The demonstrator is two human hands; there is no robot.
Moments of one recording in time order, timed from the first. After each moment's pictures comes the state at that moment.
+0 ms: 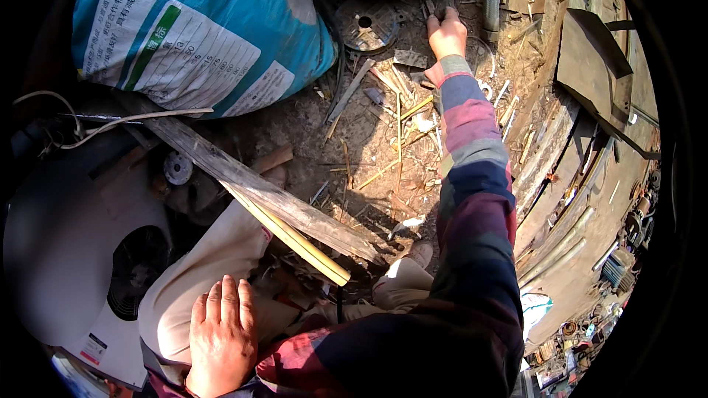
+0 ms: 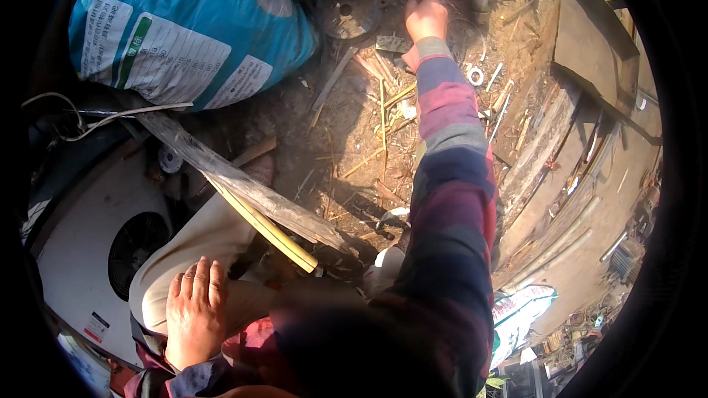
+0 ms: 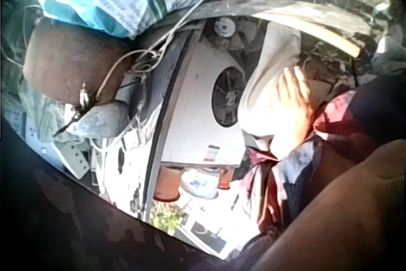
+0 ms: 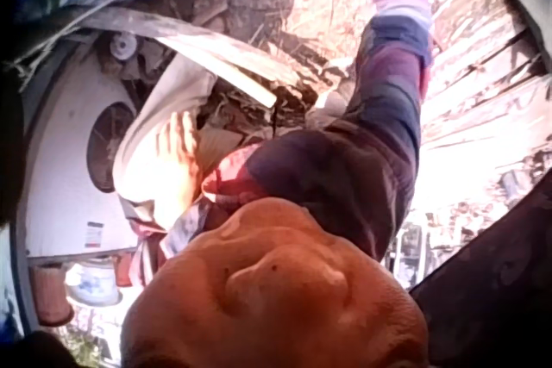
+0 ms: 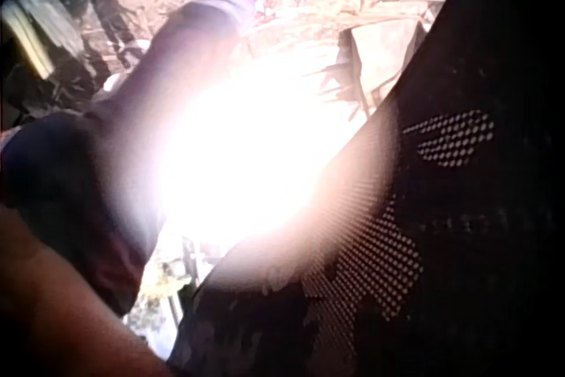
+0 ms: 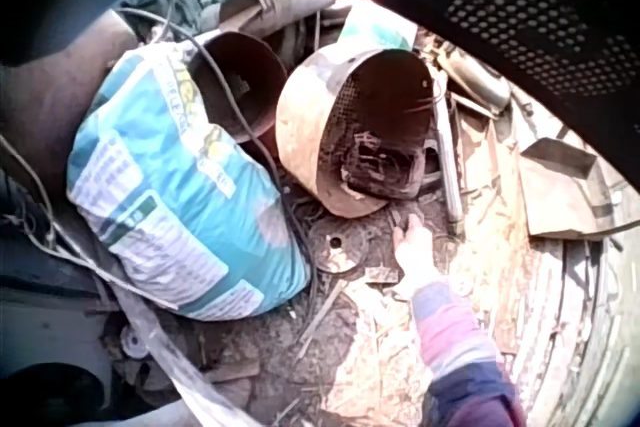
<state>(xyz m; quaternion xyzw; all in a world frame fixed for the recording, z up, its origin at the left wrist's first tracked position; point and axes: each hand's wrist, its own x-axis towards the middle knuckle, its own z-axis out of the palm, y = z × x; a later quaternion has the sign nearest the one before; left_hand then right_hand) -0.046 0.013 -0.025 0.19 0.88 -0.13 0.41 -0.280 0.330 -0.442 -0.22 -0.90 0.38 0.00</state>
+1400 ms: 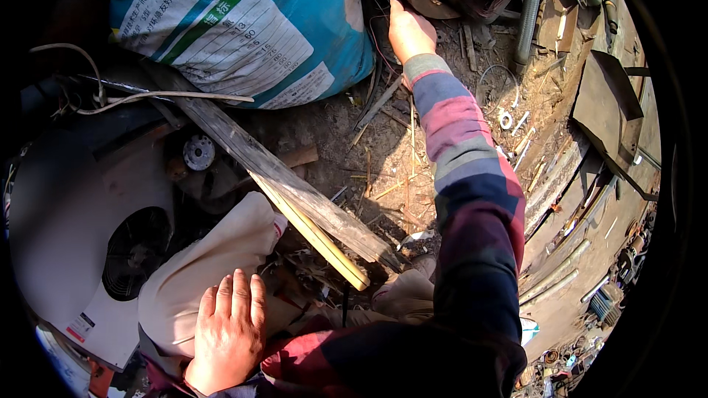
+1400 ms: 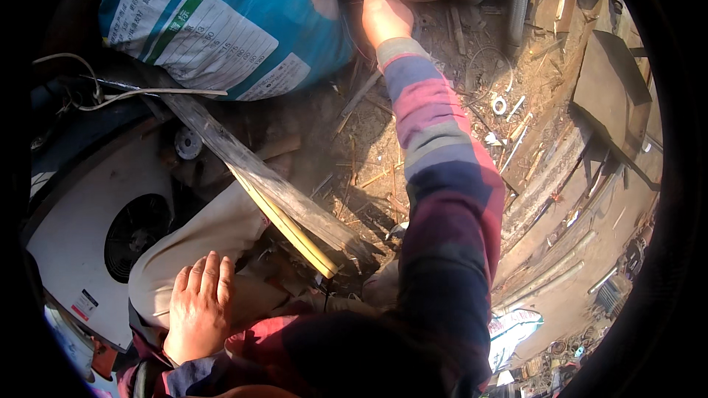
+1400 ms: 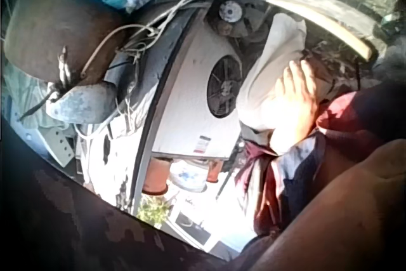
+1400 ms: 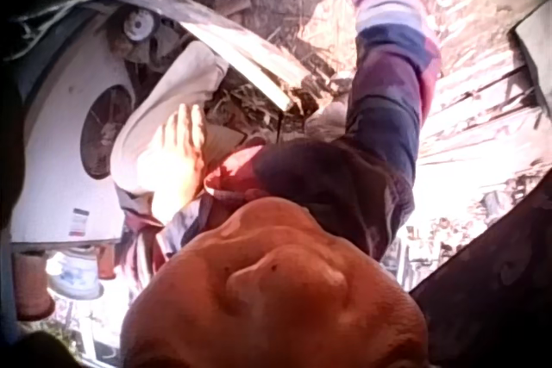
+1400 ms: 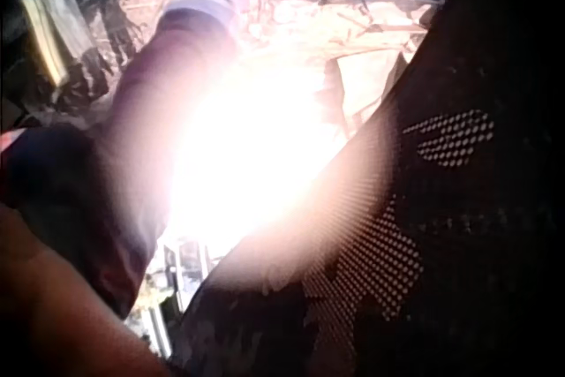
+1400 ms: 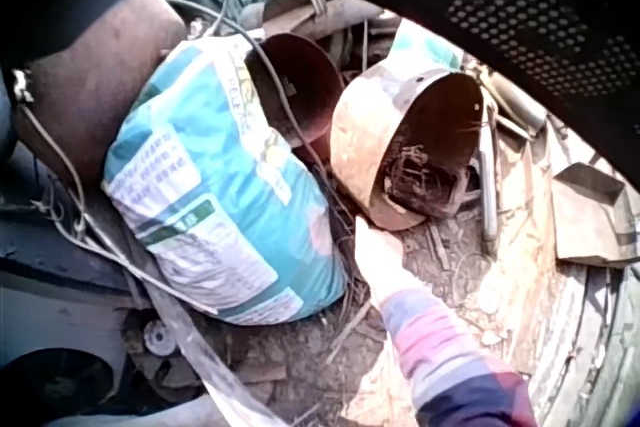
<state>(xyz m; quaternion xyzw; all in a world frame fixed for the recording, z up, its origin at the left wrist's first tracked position) -0.046 -0.006 -0.021 0.21 0.88 -0.13 0.41 -0.317 0.194 -0.394 0.03 -0.98 0.20 -0.03</state>
